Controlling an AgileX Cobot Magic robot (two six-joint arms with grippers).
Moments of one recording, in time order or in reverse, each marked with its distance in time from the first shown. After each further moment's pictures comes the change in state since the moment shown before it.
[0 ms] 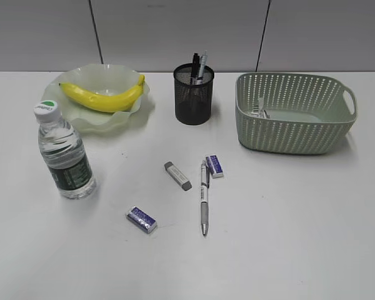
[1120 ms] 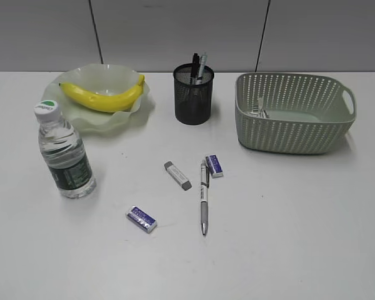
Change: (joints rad) left arm 0.008 -1.547 1.259 0.138 -0.070 -0.211; right arm 0.000 0.347 -0.051 0.045 -0.159 -0.159
